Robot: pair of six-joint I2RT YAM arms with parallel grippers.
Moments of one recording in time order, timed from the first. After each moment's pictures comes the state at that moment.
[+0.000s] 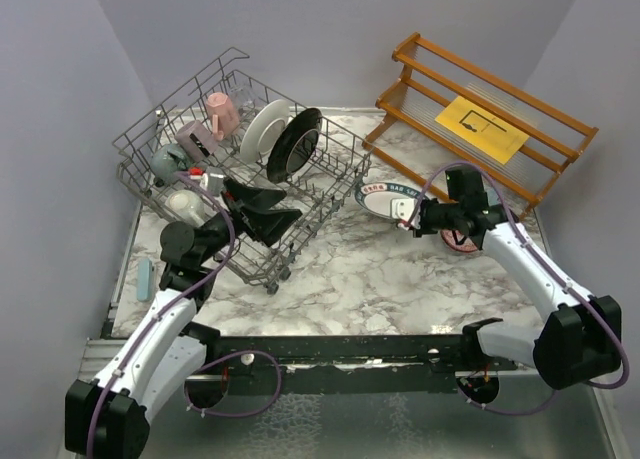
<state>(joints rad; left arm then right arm) -0.28 0.75 0.45 0.66 0.64 -0.80 0.26 1.20 0.83 -0.46 -0.63 -1.28</state>
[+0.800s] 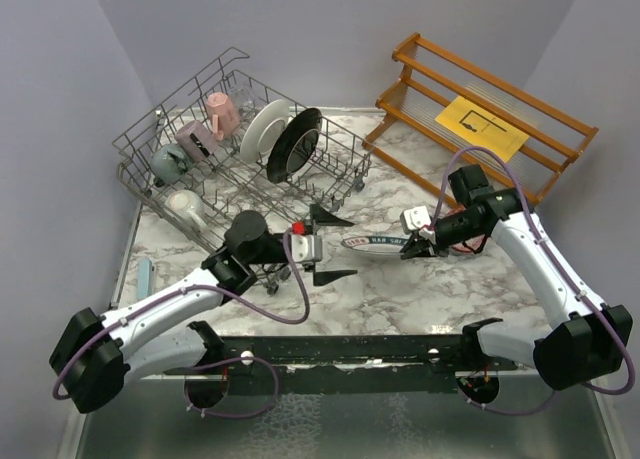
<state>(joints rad) -0.78 0.99 0.56 0.53 0.74 0.22 0.26 1.20 1.07 -1.17 -0.94 -1.43</state>
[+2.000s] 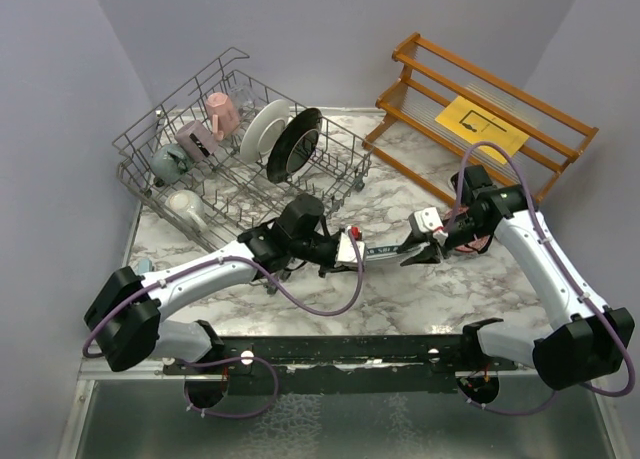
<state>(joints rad) -0.88 1.32 0.86 -0.09 0.74 0.58 0.25 1.20 1.11 -1.32 -1.07 -1.59</state>
